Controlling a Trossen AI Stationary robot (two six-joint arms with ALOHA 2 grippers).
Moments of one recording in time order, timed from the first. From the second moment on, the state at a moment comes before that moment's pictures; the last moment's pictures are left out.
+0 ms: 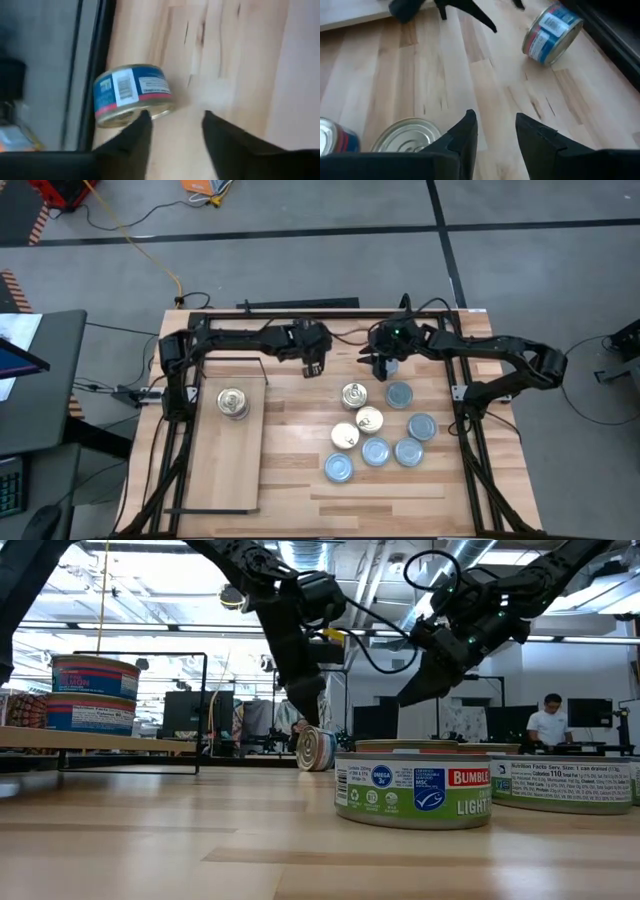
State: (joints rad) left arm 0.30 1.91 1.46 -0.51 -0.41 0.33; right arm -0.53 1.36 0.70 0.01 -0.31 -0.13
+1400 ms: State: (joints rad) left arm 0.29 1.48 1.09 -0.26 -0.46 0.19; right arm -0.45 1.60 0.79 0.42 -0.26 -0.12
